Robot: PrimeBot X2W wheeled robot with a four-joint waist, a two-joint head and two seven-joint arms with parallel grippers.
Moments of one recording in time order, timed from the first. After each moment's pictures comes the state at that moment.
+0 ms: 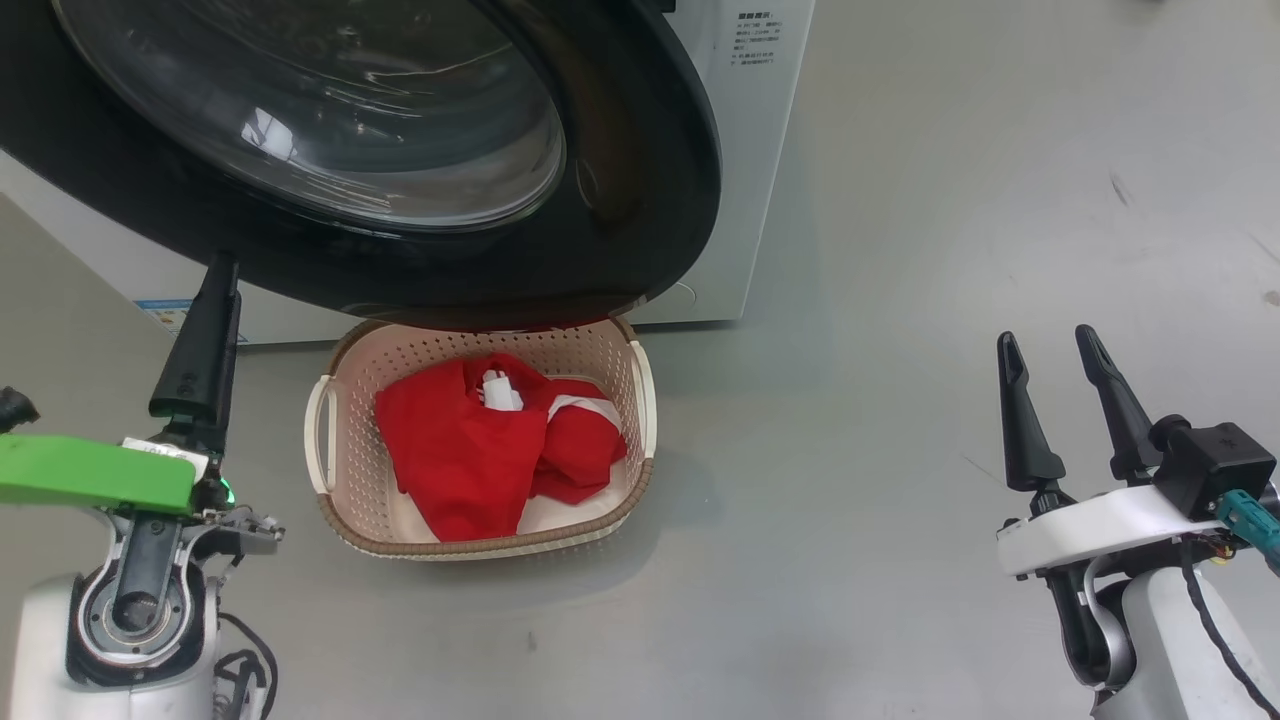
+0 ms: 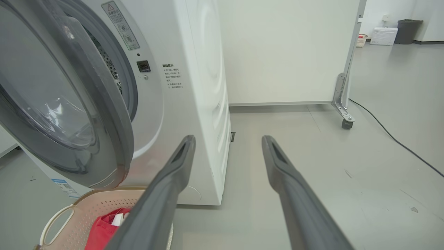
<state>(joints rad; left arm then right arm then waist) -0.25 0.03 0.10 0.00 -1.48 -0.12 0.27 -0.13 -0.12 0.10 0.17 0.33 0.09 -0.25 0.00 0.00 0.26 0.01</state>
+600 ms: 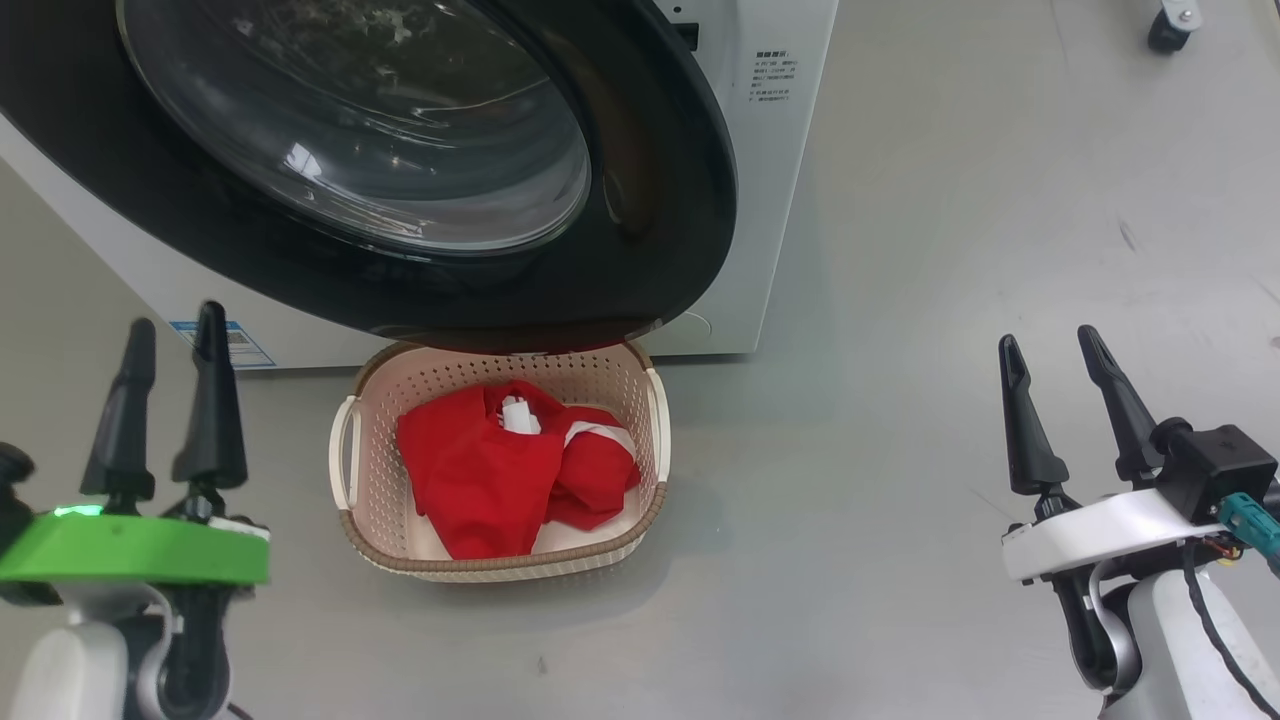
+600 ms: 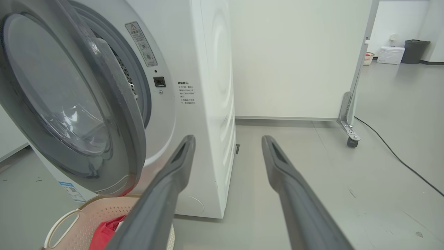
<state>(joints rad) -0.14 0.14 -0.01 -0.09 -0.80 -0.12 -0.07 -0.13 -0.13 0.09 0.16 0.31 0.08 -0.25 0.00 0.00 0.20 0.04</state>
